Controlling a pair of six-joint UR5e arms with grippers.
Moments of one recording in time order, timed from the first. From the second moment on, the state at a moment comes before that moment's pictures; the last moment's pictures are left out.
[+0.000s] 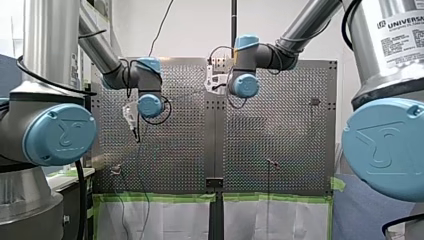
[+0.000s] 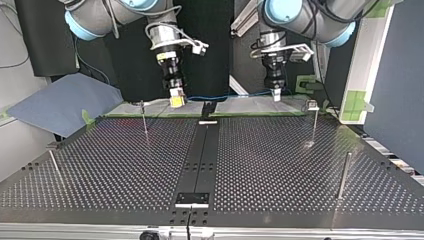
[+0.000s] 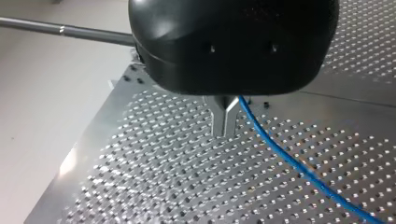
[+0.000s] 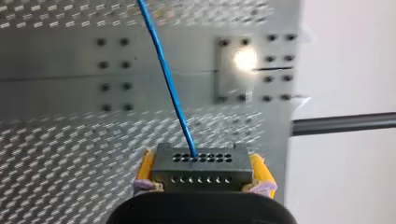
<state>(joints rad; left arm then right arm) -0.37 -1.59 -2.23 -2.36 -2.06 -1.86 2.35 -1.34 1.78 -0.63 1.74 1.56</state>
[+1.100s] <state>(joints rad) -0.08 -1.34 -2.10 -2.59 -1.86 -2.10 2.40 -1.23 1.49 -0.45 1.66 1.50</state>
